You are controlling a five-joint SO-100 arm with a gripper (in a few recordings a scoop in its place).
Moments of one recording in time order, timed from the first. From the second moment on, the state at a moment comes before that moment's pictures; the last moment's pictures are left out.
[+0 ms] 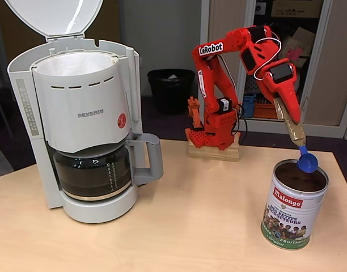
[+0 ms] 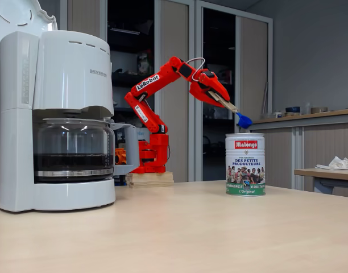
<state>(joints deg) -42.6 134.0 109.7 66.6 16.5</state>
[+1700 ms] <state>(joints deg) -42.5 120.7 128.5 36.0 24.6</state>
